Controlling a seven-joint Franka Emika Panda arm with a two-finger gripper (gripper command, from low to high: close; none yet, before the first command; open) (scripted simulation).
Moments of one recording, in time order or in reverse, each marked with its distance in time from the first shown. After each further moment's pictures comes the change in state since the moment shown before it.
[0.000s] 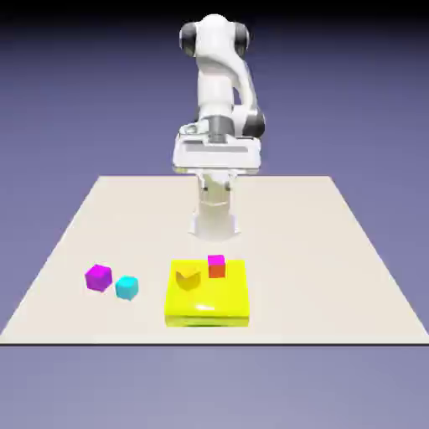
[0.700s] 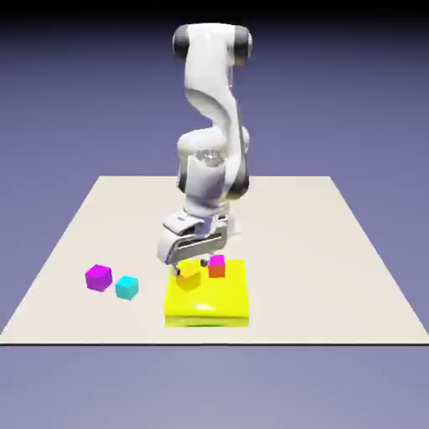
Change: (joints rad) arm 0.542 0.702 -0.754 0.261 -0.415 -0.401 -0.642
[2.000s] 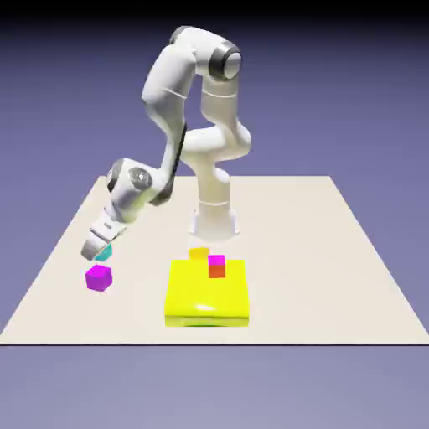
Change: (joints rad) arm -0.285 0.228 -0.321 -0.062 -0.532 0.284 -0.382
